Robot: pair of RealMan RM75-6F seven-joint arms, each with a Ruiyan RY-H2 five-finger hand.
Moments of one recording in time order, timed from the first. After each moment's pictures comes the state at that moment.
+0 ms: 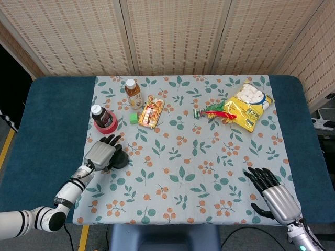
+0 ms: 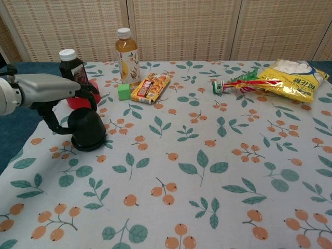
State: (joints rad) left arm -0.88 -1.32 -0.01 -1.66 0.89 0.93 0.53; right arm 0.12 -1.09 -0.12 -1.69 -1.75 1.40 -0.03
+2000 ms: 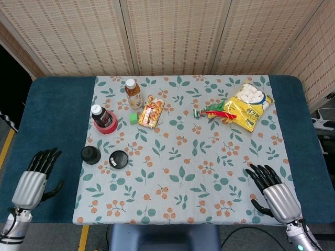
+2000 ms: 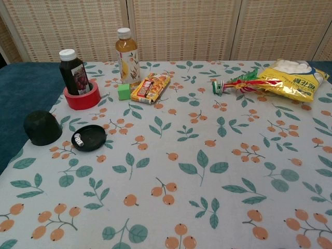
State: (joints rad) left arm -0.24 -1.21 0.11 -1.58 1.54 1.61 0.01; right arm 0.10 -1.15 -0.09 -1.66 -1.75 1.45 -0.10
